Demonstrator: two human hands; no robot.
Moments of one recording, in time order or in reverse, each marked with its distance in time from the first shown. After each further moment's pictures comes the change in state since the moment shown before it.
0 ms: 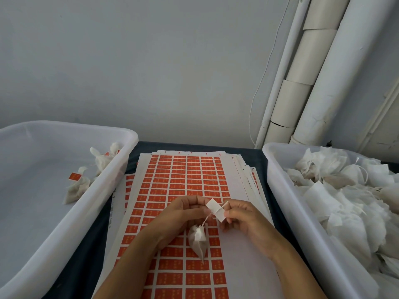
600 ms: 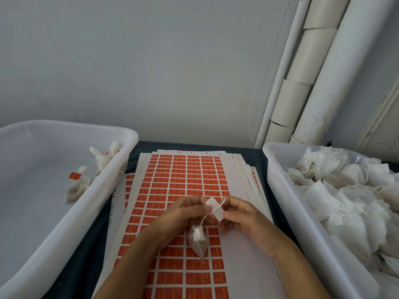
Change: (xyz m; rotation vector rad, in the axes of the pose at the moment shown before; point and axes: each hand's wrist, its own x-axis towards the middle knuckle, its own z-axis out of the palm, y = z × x) left_hand -0.001 0.001 0.002 0.008 -0.084 0.012; right_hand 0.002 -0.002 -0.002 0.057 -0.087 0.009
